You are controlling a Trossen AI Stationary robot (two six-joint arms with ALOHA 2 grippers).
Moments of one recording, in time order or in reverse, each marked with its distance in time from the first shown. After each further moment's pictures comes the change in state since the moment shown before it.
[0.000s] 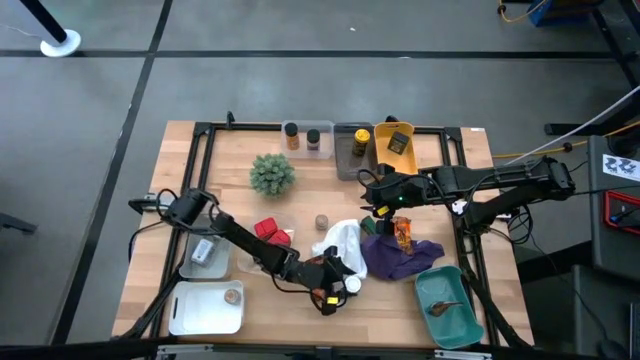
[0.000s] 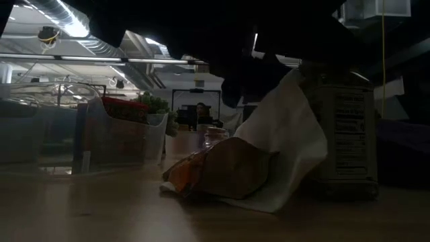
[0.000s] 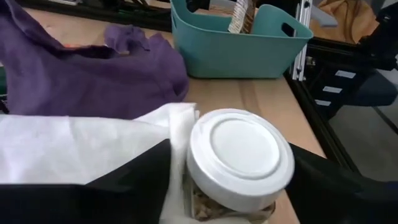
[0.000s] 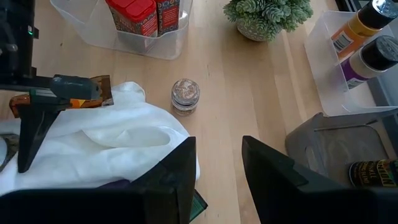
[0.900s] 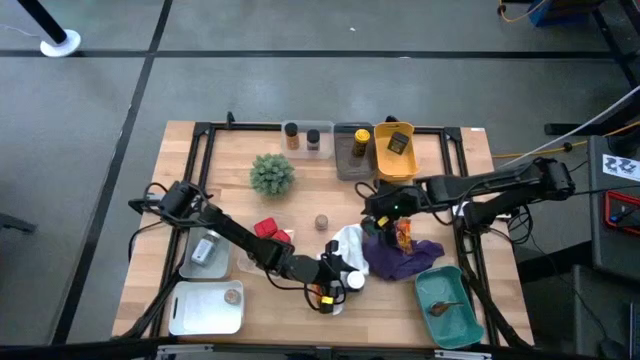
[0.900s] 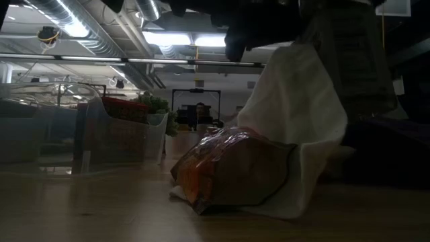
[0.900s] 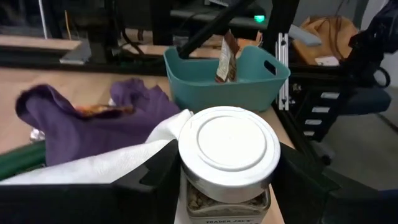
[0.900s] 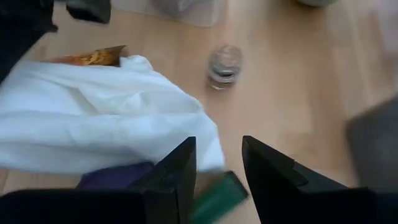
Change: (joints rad) left arm 0.002 -0.108 -0.001 -0.010 -0.004 0.132; right arm 0.002 0.000 -0.186 0.152 -0.142 0.002
